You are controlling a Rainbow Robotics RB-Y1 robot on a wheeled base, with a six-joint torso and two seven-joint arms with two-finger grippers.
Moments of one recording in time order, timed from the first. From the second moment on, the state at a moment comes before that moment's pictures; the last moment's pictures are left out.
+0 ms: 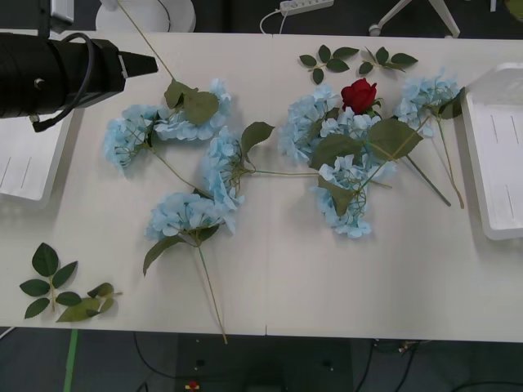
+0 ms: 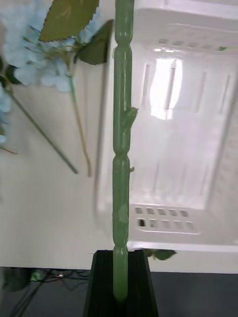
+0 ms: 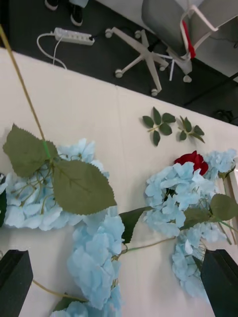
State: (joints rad) right arm -0.85 -1.17 -0.01 -1.29 -1.00 1.83 1.66; left arm -0.49 0.75 0.02 -1.82 1.13 1.09 -1.21
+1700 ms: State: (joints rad) right arm -0.57 -0.94 -0.02 -0.97 -0.43 1.33 1.85; left arm -0.96 0.56 -0.72 -0.83 0.94 0.99 -0.82
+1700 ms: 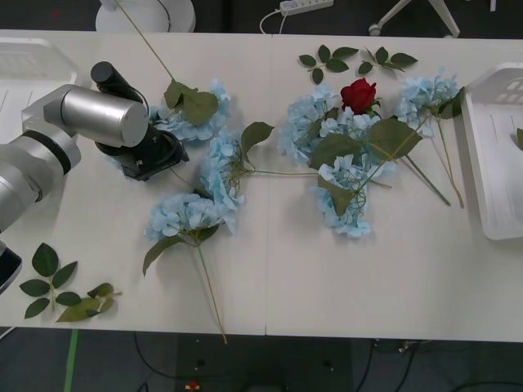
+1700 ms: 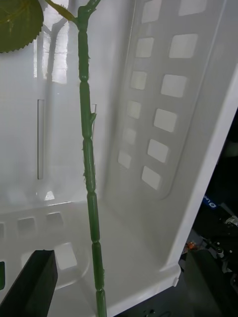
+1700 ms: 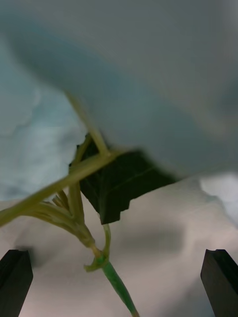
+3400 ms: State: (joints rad) right arm -0.94 -0.61 0.22 -0.60 -0.83 0.81 1.85; left arm -1.01 0.76 -0.58 -1.01 0.88 1.10 -0.82
